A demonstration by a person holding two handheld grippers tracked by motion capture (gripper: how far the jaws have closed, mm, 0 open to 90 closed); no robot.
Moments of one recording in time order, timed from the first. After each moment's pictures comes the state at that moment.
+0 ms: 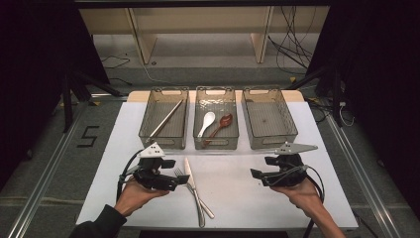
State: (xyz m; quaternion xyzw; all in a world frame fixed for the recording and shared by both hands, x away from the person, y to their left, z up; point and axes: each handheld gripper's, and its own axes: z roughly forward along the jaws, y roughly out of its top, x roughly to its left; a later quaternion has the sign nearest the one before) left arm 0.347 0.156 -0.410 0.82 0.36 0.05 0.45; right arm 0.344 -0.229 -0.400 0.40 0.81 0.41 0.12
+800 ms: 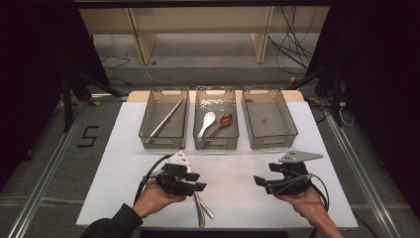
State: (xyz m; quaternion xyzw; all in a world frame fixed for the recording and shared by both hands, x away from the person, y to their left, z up) left arm 0.345 0.104 -0.425 0.87 0.30 0.01 0.40; right arm 0.327 -0.236 -0.405 0.41 0.81 0.41 0.12
